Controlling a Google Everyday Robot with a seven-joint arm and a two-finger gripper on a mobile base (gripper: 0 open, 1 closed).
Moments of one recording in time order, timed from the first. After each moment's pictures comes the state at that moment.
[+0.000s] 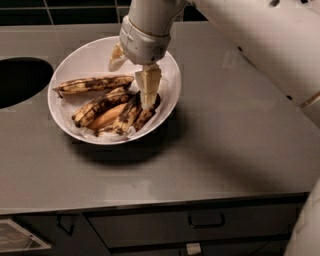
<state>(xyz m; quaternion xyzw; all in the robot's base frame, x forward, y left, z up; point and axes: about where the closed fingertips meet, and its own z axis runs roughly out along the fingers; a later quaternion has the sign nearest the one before) 0.561 0.073 0.914 -0.90 0.39 0.05 0.17</state>
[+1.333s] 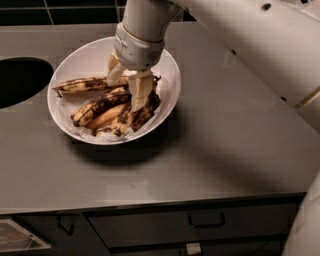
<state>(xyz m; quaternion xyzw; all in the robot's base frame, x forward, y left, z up) 0.549 0.084 0.905 -0.91 0.38 0.06 0.17</state>
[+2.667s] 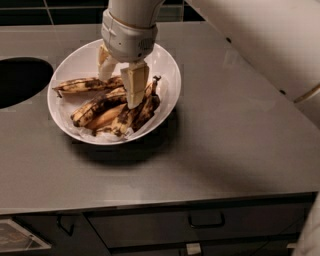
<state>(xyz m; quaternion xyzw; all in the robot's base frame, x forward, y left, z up) 0.526 0.090 0.935 -0.92 0.37 0.05 0.14</state>
